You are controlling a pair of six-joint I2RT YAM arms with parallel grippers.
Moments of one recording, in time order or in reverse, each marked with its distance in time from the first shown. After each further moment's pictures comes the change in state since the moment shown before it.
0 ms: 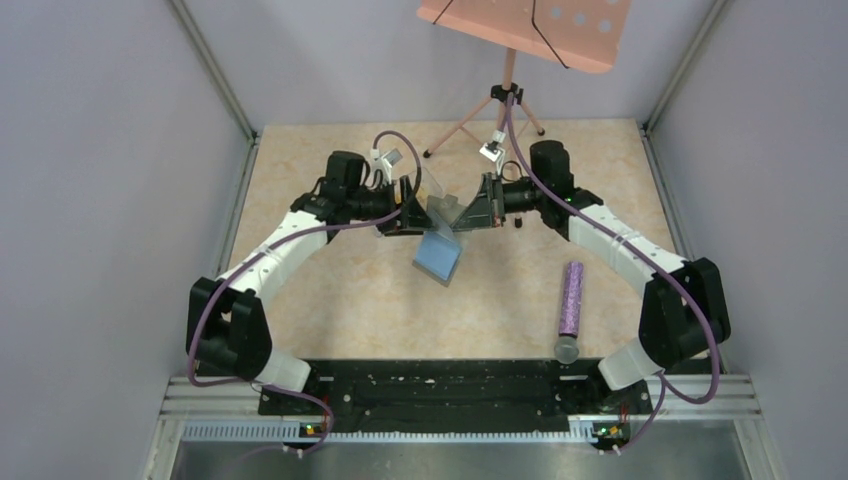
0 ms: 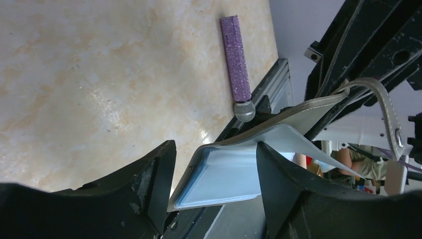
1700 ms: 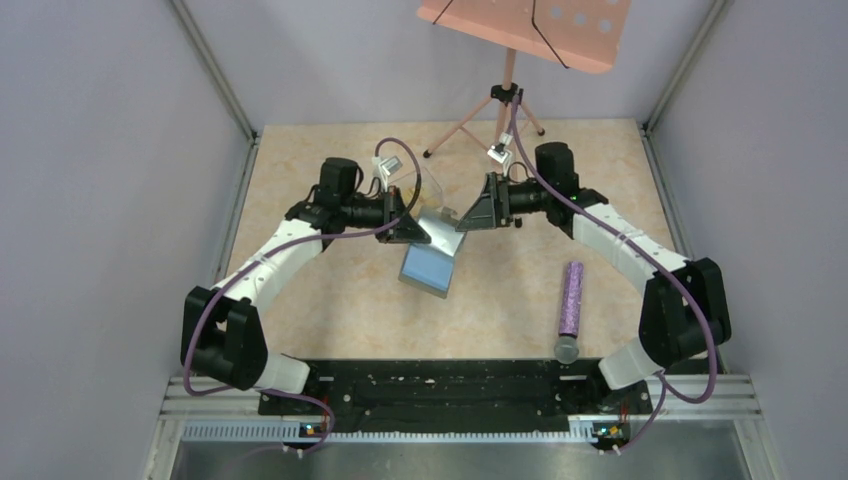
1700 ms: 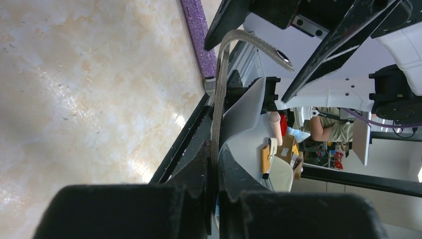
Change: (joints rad) left arm 0.025 -0.054 -0.085 0.066 0.211 -0.026; right arm -0.054 -0.007 -0.013 -0.063 0.042 -0.058
